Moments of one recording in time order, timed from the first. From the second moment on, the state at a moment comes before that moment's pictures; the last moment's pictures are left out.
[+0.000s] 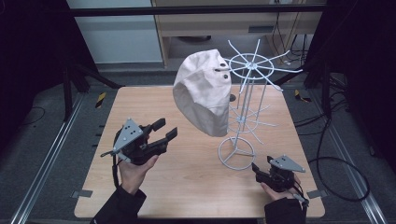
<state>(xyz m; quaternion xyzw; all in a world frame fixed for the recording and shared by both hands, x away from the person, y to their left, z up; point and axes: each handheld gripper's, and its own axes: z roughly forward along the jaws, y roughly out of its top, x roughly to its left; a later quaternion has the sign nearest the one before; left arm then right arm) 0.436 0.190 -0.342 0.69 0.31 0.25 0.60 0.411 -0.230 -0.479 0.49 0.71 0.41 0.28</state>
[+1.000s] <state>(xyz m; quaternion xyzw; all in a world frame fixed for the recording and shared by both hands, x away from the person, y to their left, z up) 0.437 0.312 -0.465 0.72 0.49 0.28 0.40 0.414 -0.235 -0.481 0.50 0.71 0.42 0.28</state>
